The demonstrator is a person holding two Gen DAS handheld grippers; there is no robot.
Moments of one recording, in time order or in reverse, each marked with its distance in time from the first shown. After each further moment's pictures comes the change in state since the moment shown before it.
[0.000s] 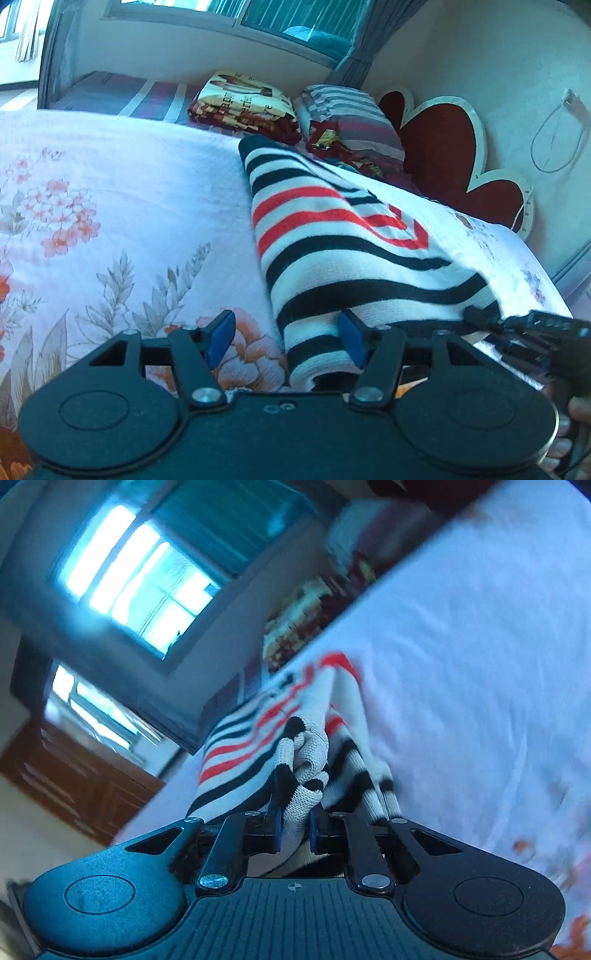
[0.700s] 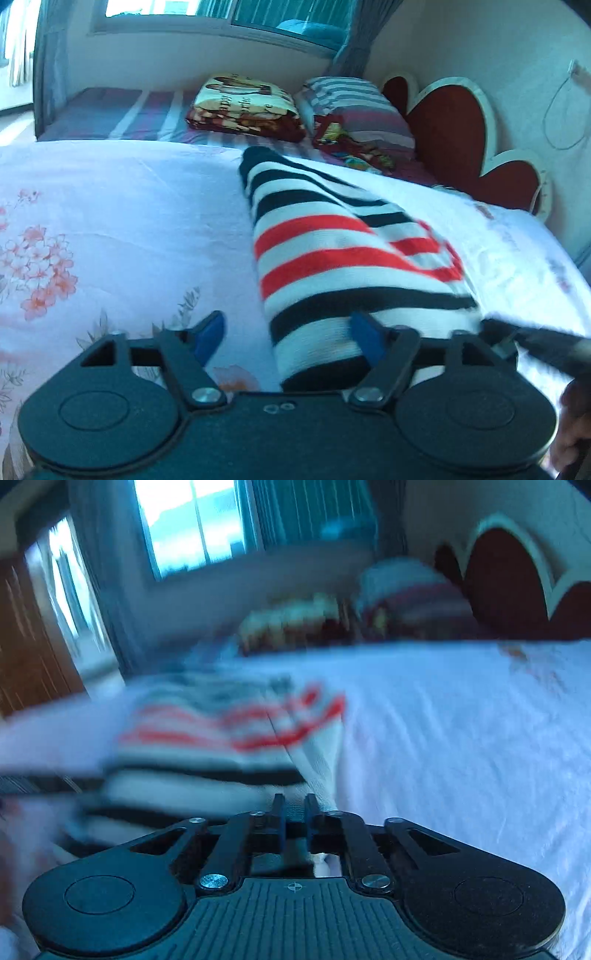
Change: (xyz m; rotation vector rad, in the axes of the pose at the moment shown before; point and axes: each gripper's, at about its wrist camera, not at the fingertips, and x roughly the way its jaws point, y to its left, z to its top) left arm 0.043 -0.015 0.034 0.076 0.020 0.071; right arm 0.054 0.027 -0.008 -0.490 0.044 -0.298
